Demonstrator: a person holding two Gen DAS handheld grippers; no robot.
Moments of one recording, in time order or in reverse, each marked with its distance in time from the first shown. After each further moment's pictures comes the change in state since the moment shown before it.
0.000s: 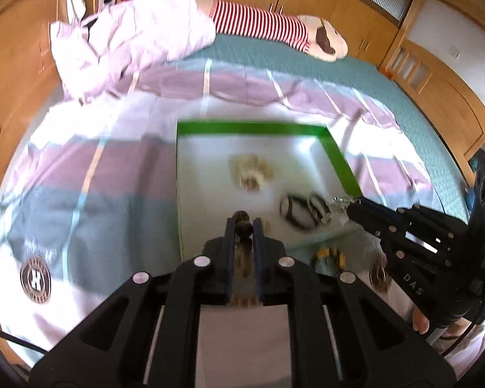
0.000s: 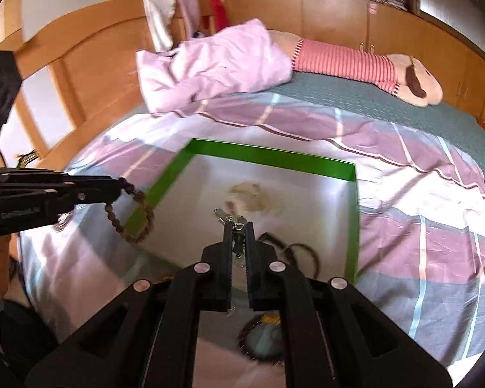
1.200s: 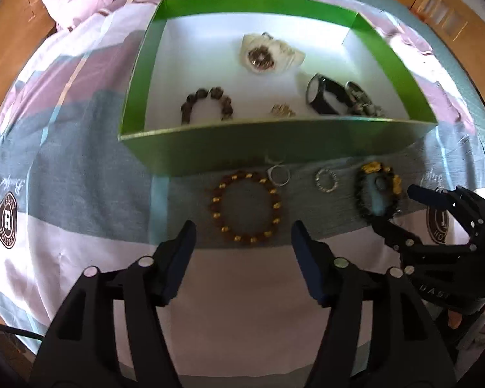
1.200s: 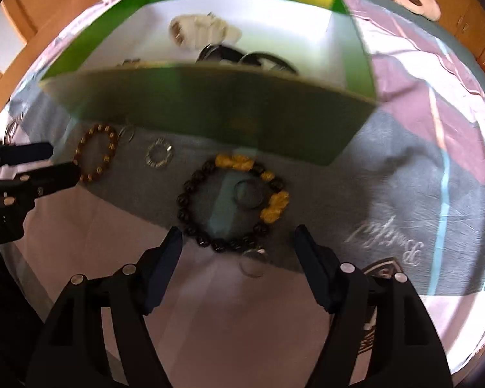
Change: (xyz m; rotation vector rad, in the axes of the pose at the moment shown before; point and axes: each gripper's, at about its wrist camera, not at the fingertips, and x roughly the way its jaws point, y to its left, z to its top) left arm 0.090 -0.016 -0.092 0.002 0.292 0.135; right arm 0.056 -0.015 -0.115 0.027 0.446 -0.090
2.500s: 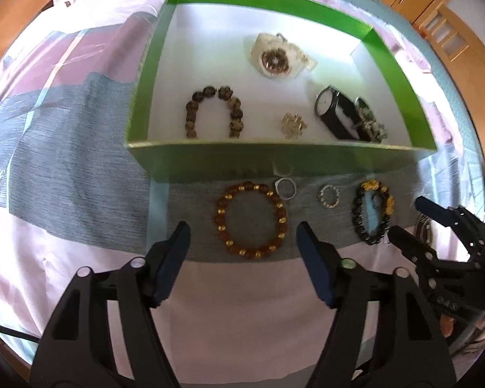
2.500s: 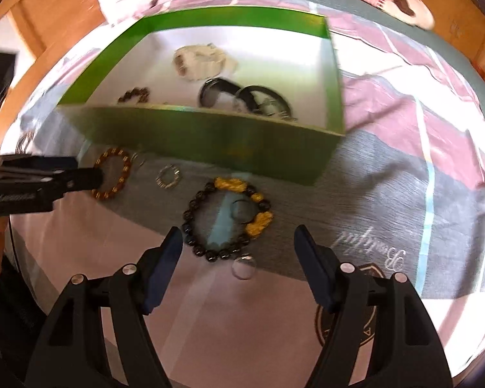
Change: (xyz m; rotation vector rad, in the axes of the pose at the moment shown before) left arm 0.010 0.031 0.018 -0.076 0.040 -0.101; right arm -0.037 -0.017 -0.003 0.002 -0.082 0.017
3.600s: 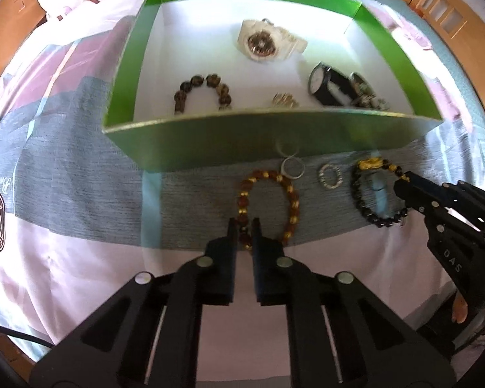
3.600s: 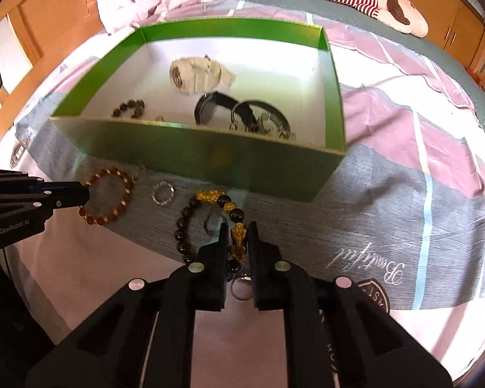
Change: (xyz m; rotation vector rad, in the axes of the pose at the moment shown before) left arm 0.015 -0.036 -0.021 0.078 -0.007 0.048; right arm 0.007 0.009 0.016 0.032 -0.067 -0.021
